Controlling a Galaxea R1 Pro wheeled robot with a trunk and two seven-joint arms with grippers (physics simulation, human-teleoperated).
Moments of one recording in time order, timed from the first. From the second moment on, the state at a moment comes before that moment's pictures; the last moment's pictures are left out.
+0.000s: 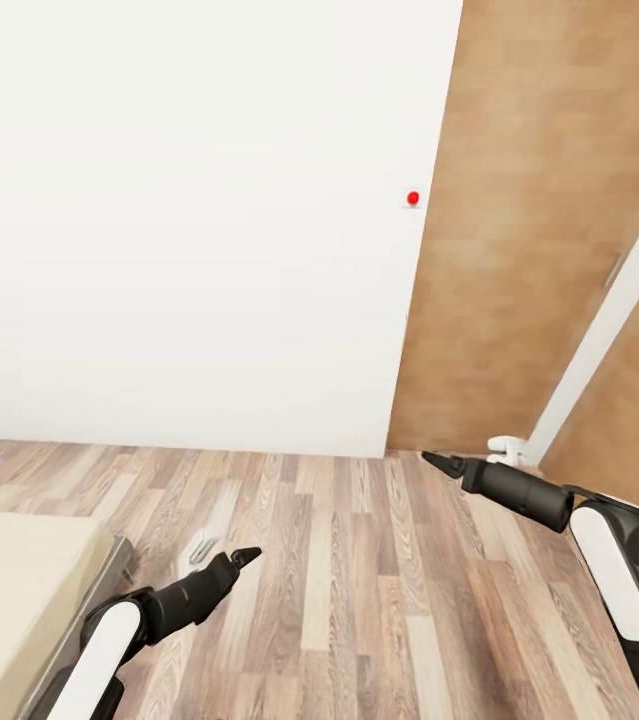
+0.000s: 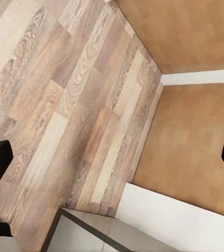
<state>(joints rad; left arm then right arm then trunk) -0.19 0.05 -0.05 -1.45 1.18 0.74 0.29 -0.43 -0.27 -0.09 -1.60 -0.64 0.86 0.43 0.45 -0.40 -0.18</state>
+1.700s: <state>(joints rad) -0.17 0.05 -0.04 -1.43 1.17 0.71 0.29 -0.43 -0.21 0.09 -1.60 -0.64 0.86 0.28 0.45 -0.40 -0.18</state>
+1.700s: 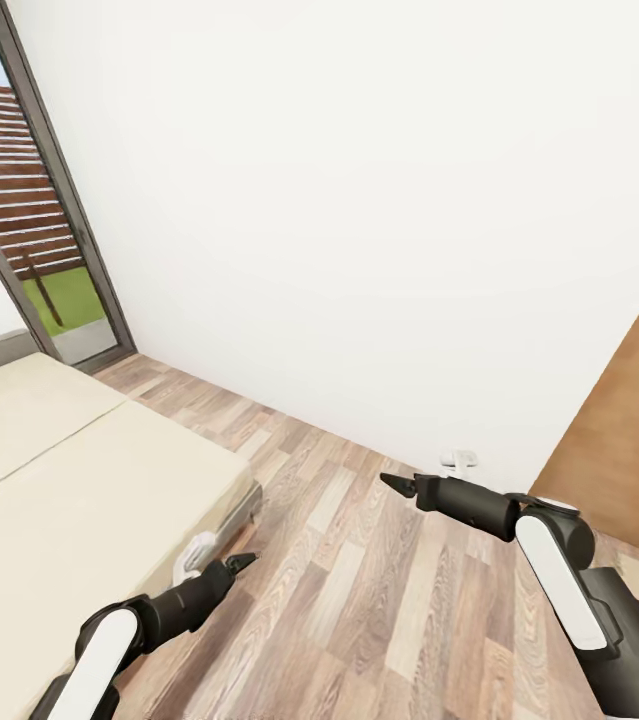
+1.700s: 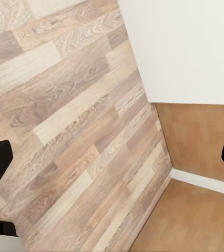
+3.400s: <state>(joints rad) -0.17 0.06 -0.04 -1.42 1.17 0.69 0.29 -0.43 -0.21 0.10 -1.60 -0.64 0.86 0.28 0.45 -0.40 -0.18</state>
